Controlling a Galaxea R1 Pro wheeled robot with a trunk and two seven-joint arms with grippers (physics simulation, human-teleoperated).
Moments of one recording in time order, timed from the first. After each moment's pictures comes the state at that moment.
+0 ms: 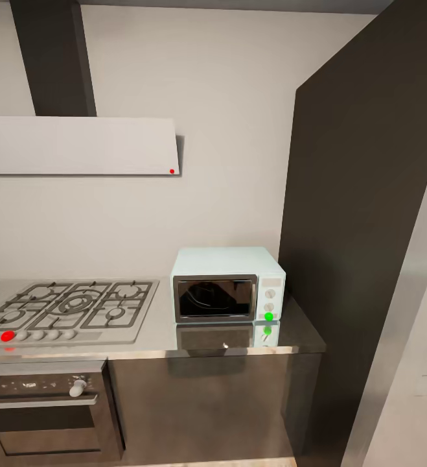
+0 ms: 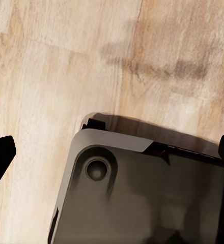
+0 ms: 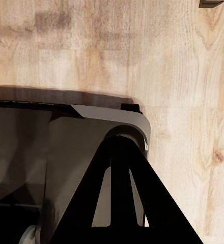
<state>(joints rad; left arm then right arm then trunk) -0.17 0.07 -0.18 -0.01 0.47 -0.07 -0.09 -0.13 -0.01 0.02 0.02 0.03 -0.12 0.06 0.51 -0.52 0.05</state>
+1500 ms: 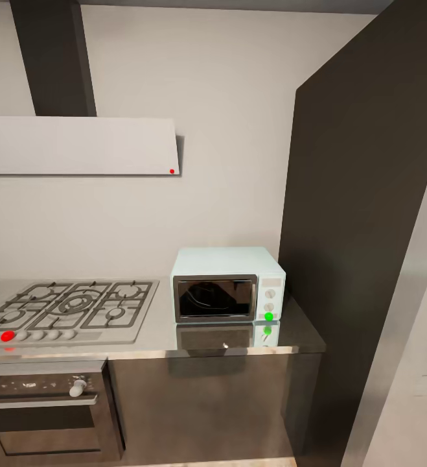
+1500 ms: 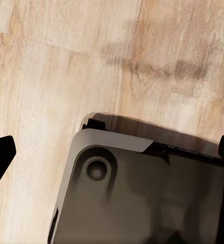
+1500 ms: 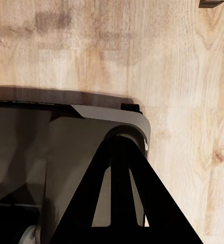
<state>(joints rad) -0.17 0.07 -0.18 -0.01 0.47 -0.07 -0.09 -0.13 -0.01 0.02 0.02 0.03 -0.12 0.06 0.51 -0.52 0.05</state>
